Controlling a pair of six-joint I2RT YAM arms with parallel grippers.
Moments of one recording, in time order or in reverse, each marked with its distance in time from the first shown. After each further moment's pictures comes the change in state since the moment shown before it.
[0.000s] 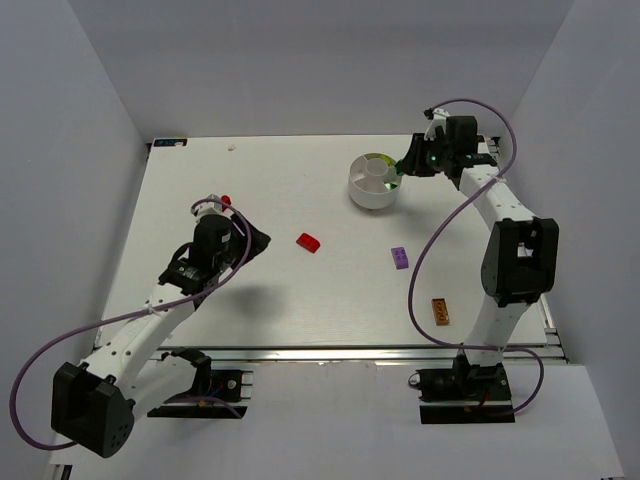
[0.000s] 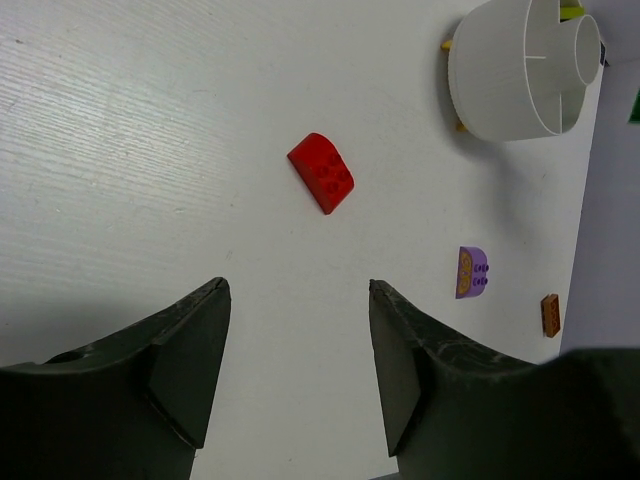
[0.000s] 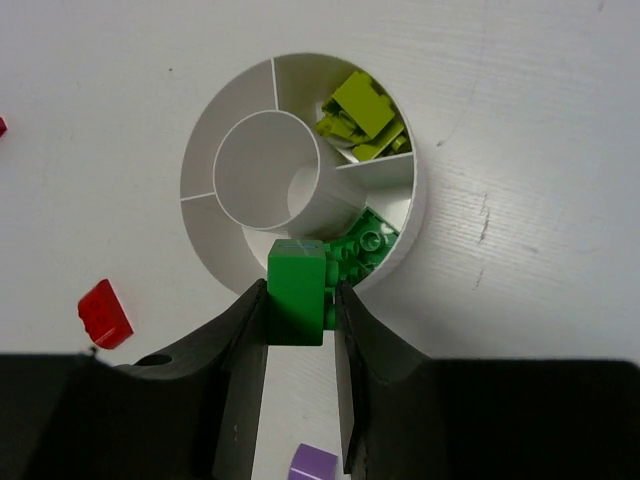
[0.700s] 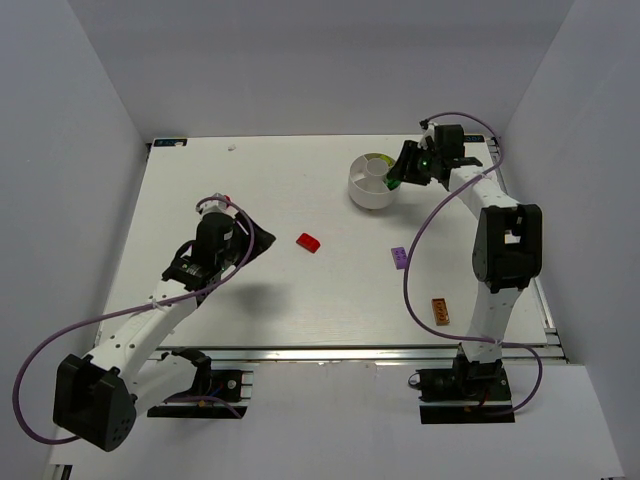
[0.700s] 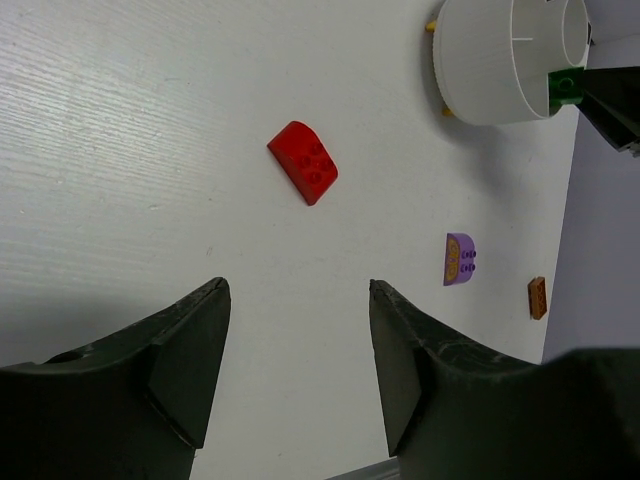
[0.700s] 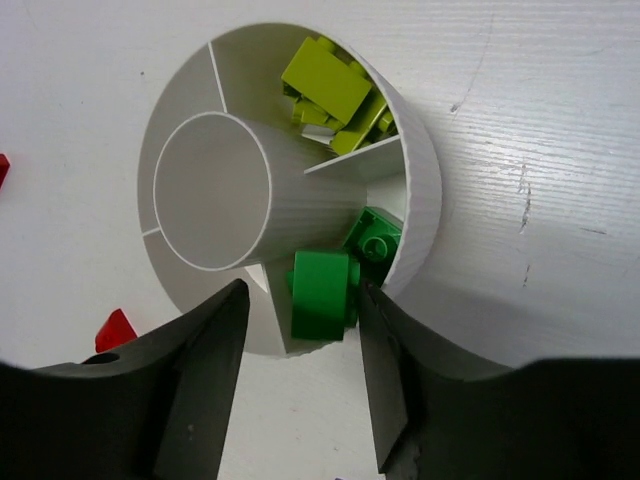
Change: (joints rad) left arm 0.002 0.041 0.000 0.042 0.056 -0.005; right arm 0.007 0.143 0.018 0.026 0.018 0.192
